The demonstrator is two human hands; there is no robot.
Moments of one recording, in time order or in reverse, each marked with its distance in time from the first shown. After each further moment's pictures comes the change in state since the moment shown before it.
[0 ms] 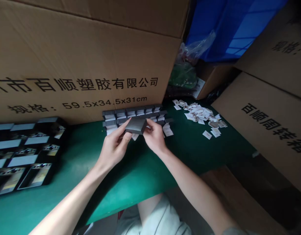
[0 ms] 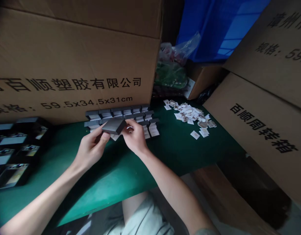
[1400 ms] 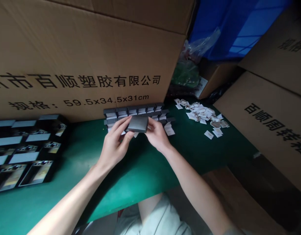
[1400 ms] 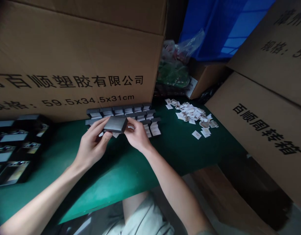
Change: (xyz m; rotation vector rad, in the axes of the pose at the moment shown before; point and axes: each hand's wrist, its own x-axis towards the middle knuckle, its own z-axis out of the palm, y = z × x) left_hand 0.001 0.004 0.000 0.136 0.079 0.196; right_hand 0.004 -0.008 -0.008 0.046 -0.172 0.075
